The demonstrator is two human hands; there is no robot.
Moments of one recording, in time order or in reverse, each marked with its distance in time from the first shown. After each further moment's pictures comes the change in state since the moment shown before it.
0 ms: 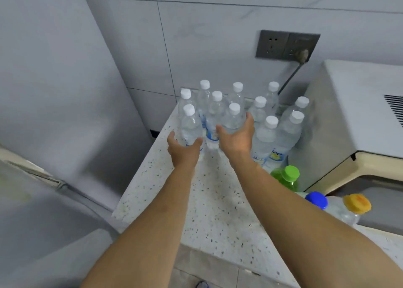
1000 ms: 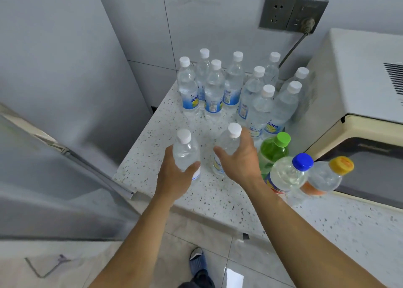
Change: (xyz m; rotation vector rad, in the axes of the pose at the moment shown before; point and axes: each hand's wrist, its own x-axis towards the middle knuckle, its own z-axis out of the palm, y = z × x) left_hand -0.098 -0.075 -0.087 0.387 -0.222 0.243; right_hand -0.098 0.056 -0.068 -0.247 -0.202 -0.209
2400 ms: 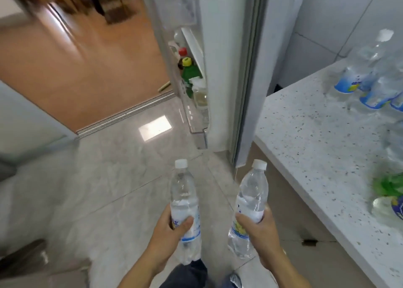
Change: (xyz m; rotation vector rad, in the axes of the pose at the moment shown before) left_hand -0.362 -0.152 -0.091 -0.653 0.435 -0.589; right_hand -0.274 0.075 0.061 0.316 -0.808 0.324
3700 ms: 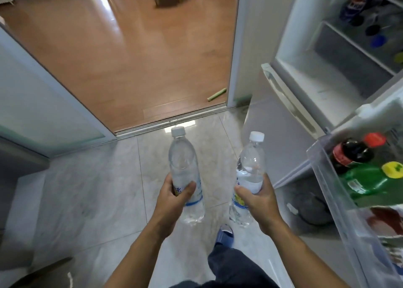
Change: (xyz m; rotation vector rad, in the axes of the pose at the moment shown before) left_hand 0.286 0.231 -0.344 -0.181 0.199 0.159; right_hand 0.253 -0.152 0.471 -0.174 -0.243 -0.179
